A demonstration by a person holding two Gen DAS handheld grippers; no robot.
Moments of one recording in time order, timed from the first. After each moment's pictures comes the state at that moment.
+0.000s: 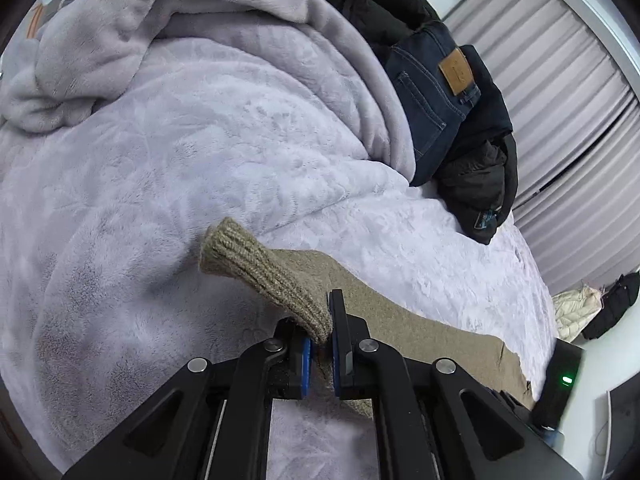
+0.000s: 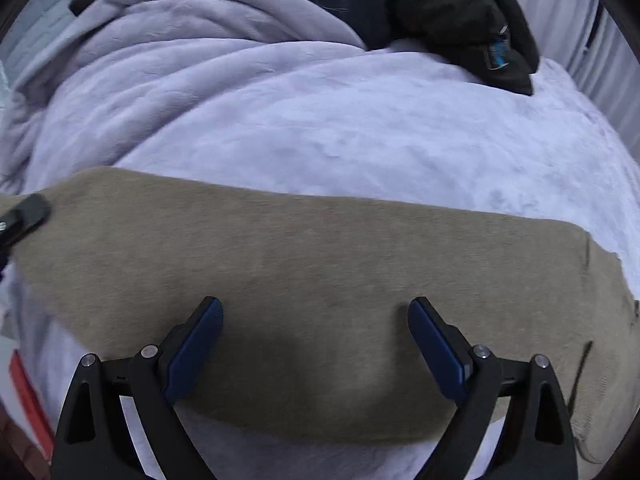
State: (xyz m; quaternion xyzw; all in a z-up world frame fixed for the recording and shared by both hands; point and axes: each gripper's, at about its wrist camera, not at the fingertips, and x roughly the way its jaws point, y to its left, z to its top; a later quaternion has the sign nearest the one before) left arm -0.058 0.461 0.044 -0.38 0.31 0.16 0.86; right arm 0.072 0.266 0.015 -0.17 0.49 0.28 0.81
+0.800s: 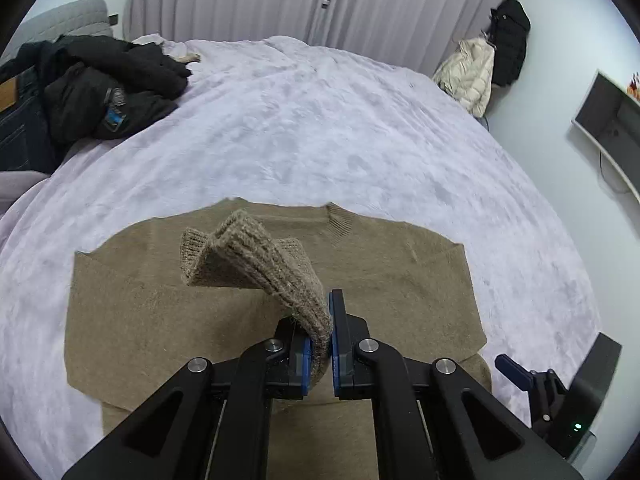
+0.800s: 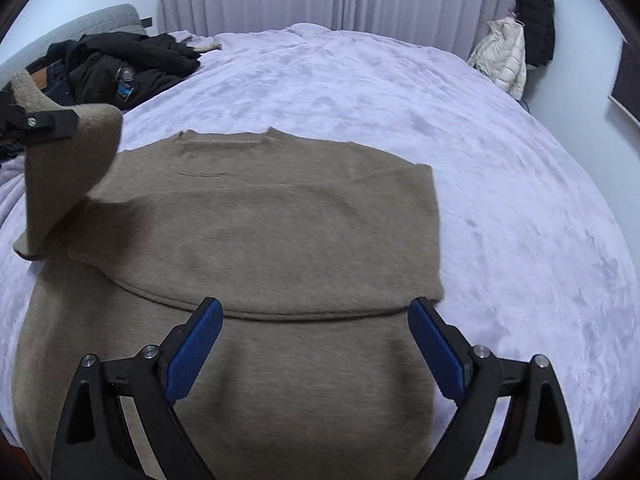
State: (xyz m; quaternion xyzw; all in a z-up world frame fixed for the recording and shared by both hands) left arm 0.107 -0.074 0.120 -0.06 0.44 -0.11 0.89; right arm 0.053 -0.222 0.067 -0.03 0.44 0.01 0.90
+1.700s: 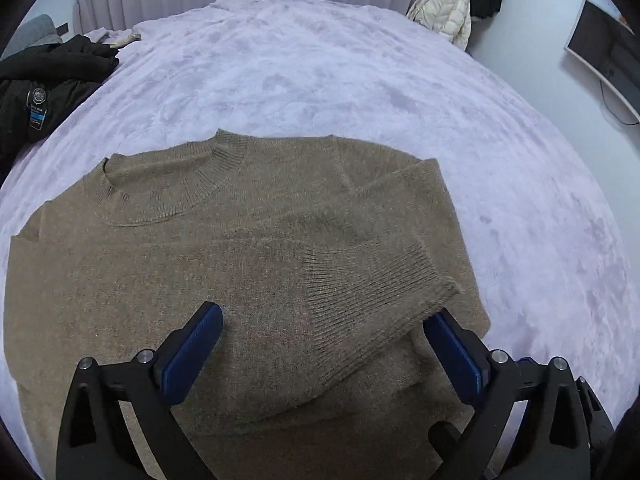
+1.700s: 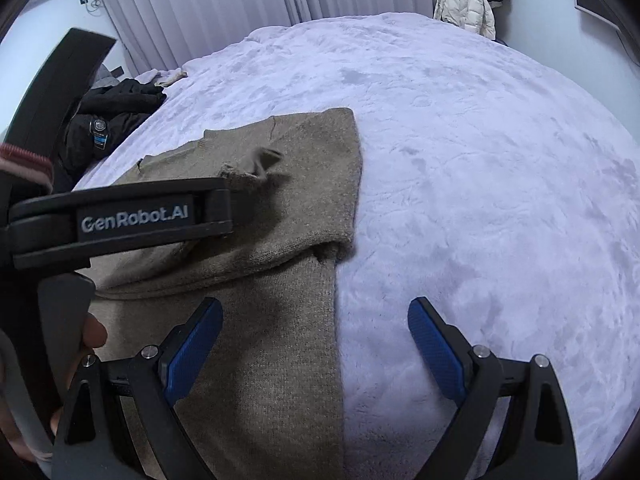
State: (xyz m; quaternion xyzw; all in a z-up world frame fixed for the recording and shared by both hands) left arm 0.121 -0.175 0.051 -0.01 0.50 -0.15 0.86; right arm 0.037 -0.305 0.034 0.09 0.44 0.02 0.89
